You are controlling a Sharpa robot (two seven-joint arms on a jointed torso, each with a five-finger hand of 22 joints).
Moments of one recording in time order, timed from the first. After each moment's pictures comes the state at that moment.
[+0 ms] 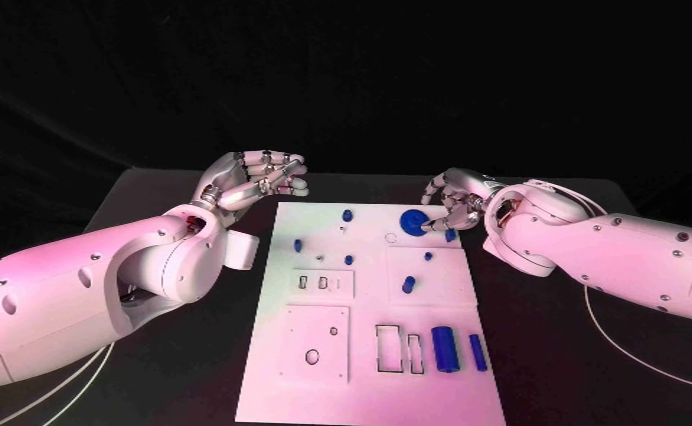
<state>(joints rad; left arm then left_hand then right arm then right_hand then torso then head) 1.19 -0.94 0.00 1.66 -0.10 -0.38 0.45 1.46 -0.17 0.40 0.24 0.21 0.90 0.22 0.28 0.18 1.08 0.16 0.10 0.07 1.07 0.10 0.36 0.28 0.17 0.92 0.21 0.46 0.20 1.31 -0.80 -0.15 1.42 -1.27 -0.33 -0.23 1.48 -0.21 0.02 0.29 0.34 0.74 0.16 0.39 0.51 1.38 0.07 1.34 1.28 1.47 -0.01 1.53 1.31 0.08 1.41 0.11 1.39 1.31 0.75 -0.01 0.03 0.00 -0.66</state>
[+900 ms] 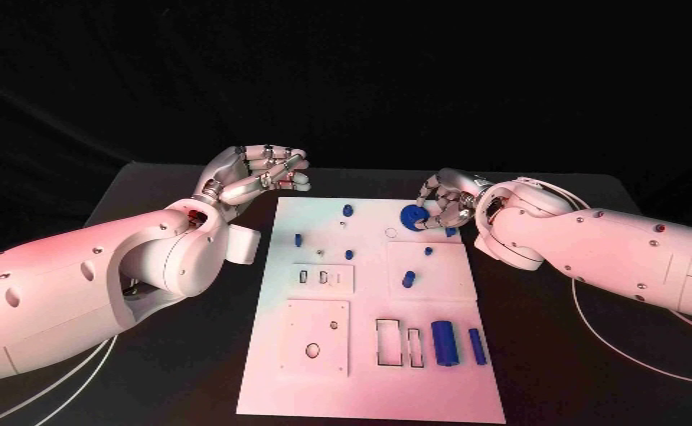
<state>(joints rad) 1.19 -0.94 0.00 1.65 -0.10 -0.37 0.45 1.46 -0.17 0.40 0.24 0.21 0.90 0.22 0.28 0.18 1.08 0.16 0.10 0.07 1.07 0.10 0.36 0.28 0.17 0.92 0.21 0.46 0.20 1.29 -0.75 -0.15 1.36 -1.22 -0.30 -0.23 1.48 -0.19 0.04 0.29 0.37 0.77 0.15 0.40 0.50 1.41 0.07 1.39 1.31 1.47 -0.01 1.54 1.31 0.06 1.42 0.10 1.40 1.31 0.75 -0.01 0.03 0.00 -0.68</state>
